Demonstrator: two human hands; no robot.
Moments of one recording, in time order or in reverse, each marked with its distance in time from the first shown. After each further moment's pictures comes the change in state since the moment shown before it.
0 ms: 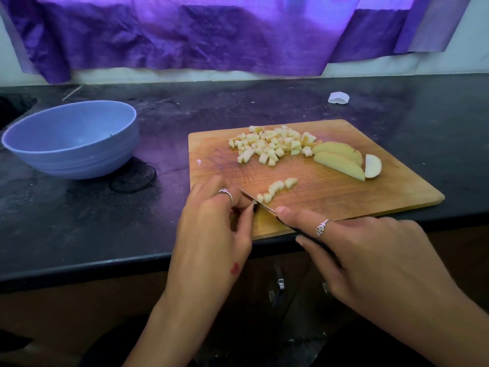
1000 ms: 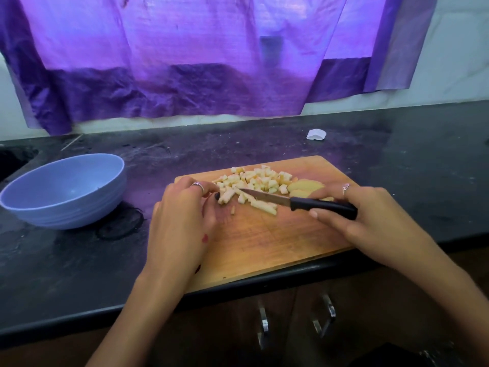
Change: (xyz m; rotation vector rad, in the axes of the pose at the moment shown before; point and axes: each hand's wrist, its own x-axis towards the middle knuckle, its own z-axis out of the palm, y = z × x) left_hand 0.063 -0.013 0.005 0.222 -0.001 -0.029; right_hand 0.040 0.092 0.003 0.412 0.103 0.212
